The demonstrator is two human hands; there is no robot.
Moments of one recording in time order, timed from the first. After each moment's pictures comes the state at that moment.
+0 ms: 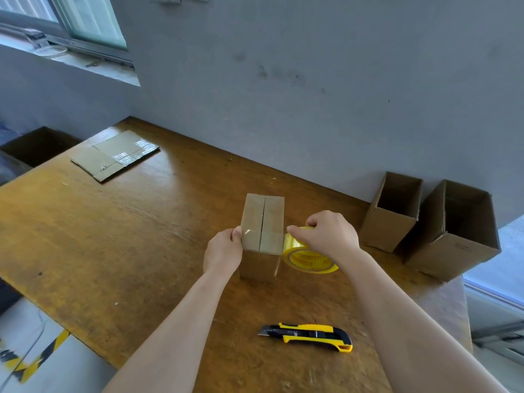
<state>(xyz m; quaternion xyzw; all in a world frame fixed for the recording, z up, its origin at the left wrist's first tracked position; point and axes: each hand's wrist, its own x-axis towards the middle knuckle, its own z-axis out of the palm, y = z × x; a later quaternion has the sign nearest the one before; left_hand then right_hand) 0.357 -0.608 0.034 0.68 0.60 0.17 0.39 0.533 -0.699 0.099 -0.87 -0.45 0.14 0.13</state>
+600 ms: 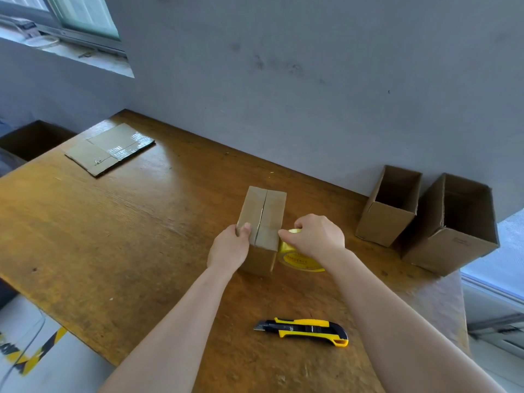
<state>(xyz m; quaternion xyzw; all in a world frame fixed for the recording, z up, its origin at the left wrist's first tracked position) 0.370 -0.616 0.036 0.68 0.60 0.12 0.41 0.526 -0.691 0.077 -0.87 -0.46 0.14 0.09</state>
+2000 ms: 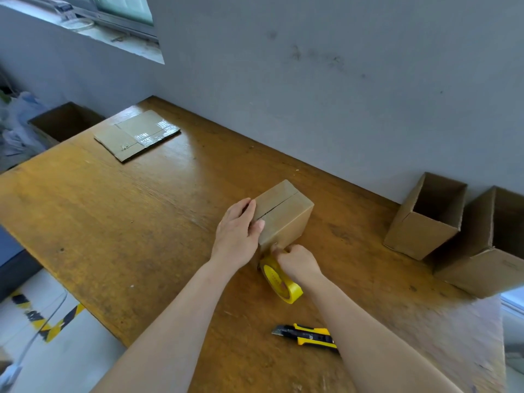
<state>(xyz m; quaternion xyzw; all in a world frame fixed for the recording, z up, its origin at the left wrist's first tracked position) 0.340 -0.585 0.031 0.82 0.48 0.14 0.28 0.467 -0.665 0.006 -0.83 -0.35 0.38 0.19</state>
